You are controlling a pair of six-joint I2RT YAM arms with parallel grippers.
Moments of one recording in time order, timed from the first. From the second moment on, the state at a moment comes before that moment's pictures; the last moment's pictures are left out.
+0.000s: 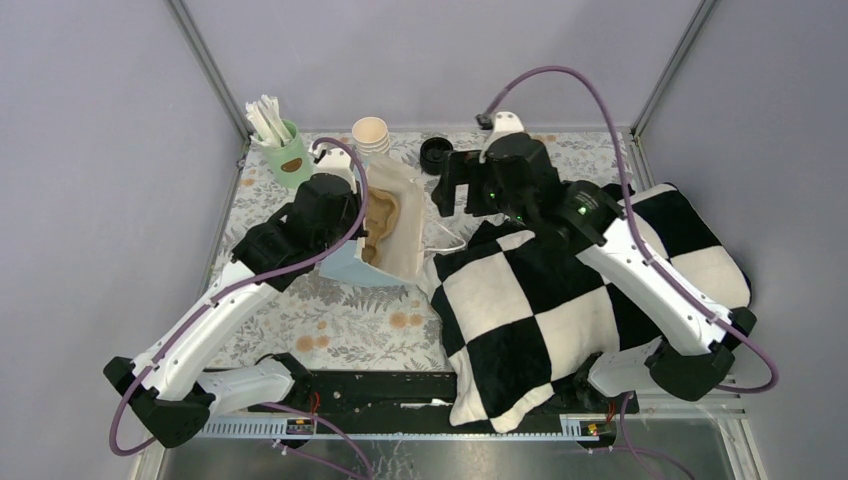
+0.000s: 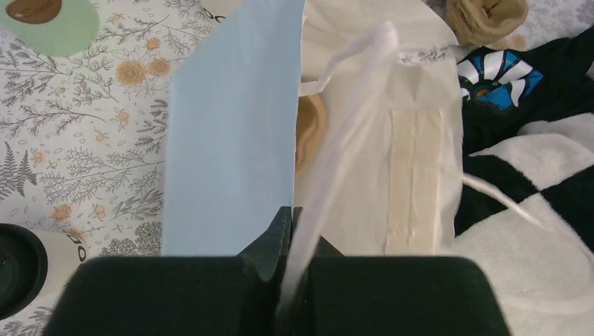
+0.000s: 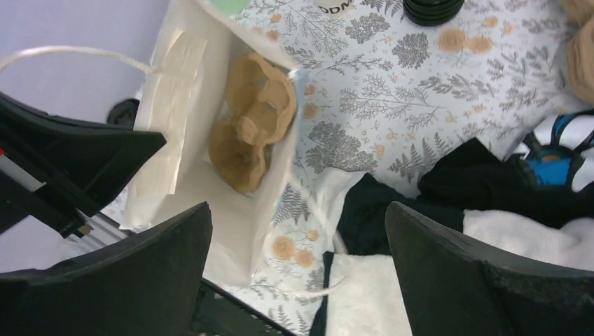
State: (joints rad) left arm -0.70 1.08 1.26 -0.73 -0.37 -0.40; right arm 0.85 1.40 1.68 -0.79 0.22 0.48
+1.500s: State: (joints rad) left arm -0.69 1.10 1.30 -0.81 -0.43 -0.59; right arm 0.76 1.42 1.63 -0.87 0.09 0.73
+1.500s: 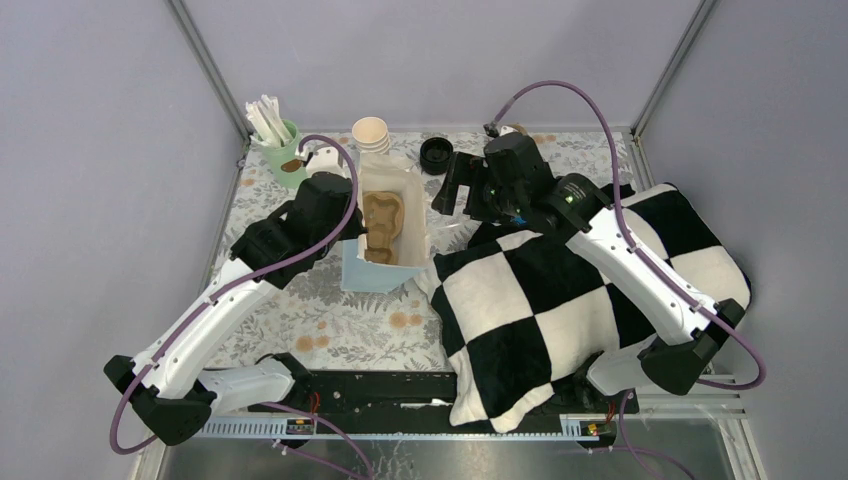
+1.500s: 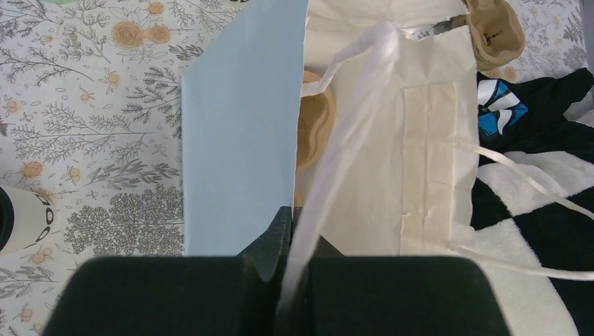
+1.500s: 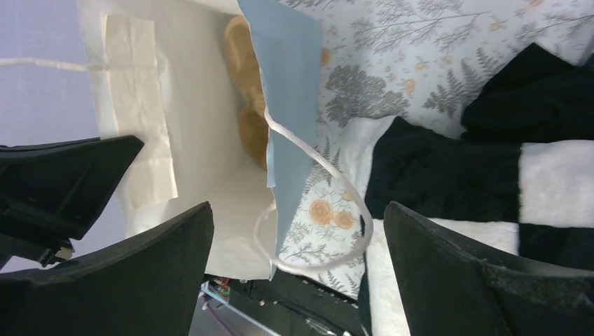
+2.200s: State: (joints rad) left arm -0.69 1.10 1.39 -0.86 -0.50 -0.65; right arm 0.77 1.52 1.80 -0.72 -0.06 0.77
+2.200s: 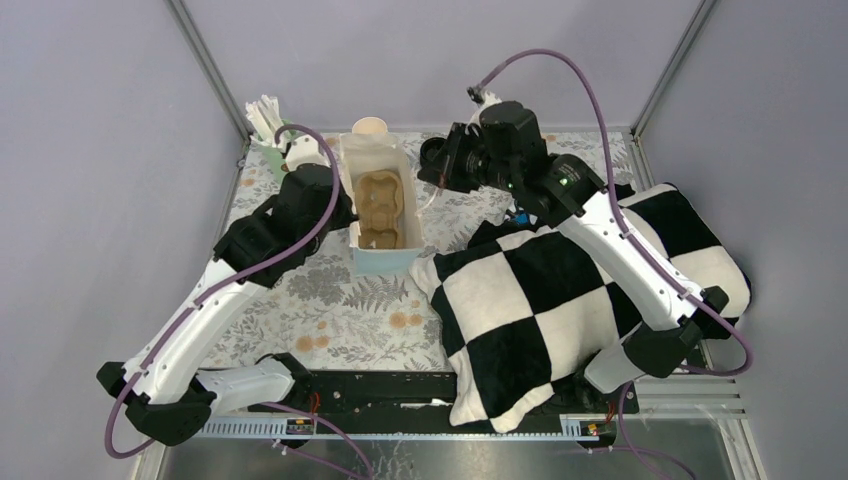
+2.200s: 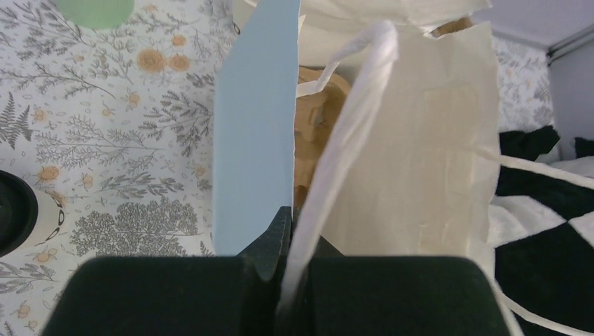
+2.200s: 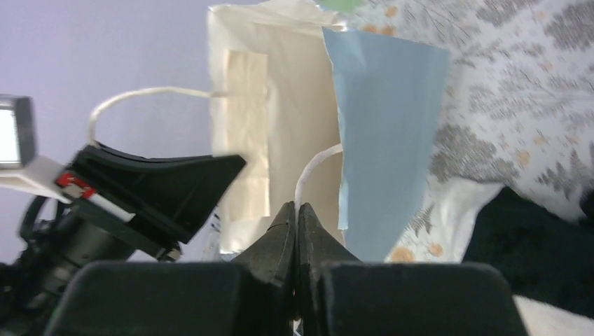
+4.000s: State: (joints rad) left arm -0.27 0.92 1.09 -0.87 -0.09 -0.82; right arm 0.82 1.62 1.75 -0.56 -0.11 0.77
